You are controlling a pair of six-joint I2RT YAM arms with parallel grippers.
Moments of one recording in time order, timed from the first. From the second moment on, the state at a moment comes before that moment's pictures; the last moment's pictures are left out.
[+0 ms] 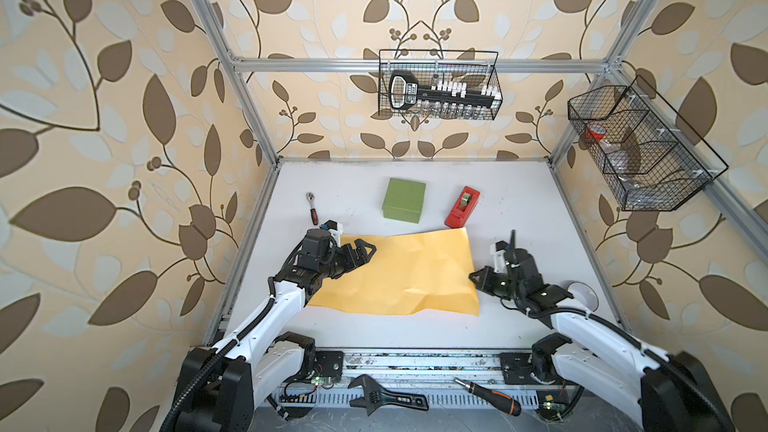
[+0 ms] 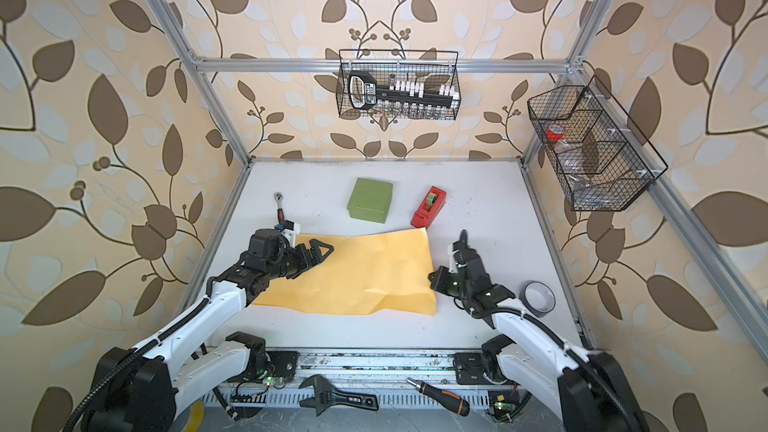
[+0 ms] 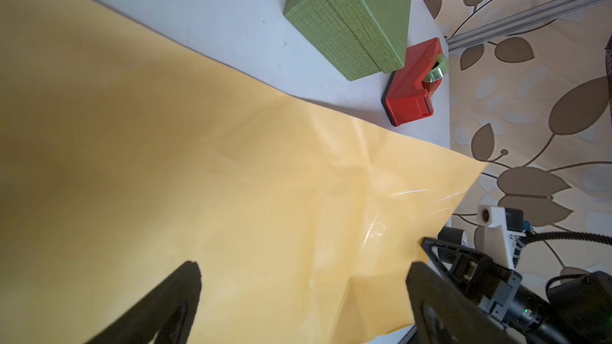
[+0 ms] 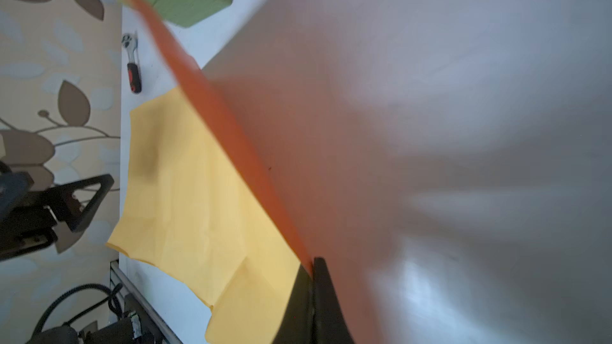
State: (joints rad) left arm -0.22 1.02 0.48 -0.19 0.45 -0.73; right arm 0.25 0.89 0.31 -0.22 -0.28 0.70
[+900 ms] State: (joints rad) left arm -0.50 1.29 0.43 0.00 0.42 -0.76; right arm -0.27 1.03 0.42 -0.40 -0.32 0.48
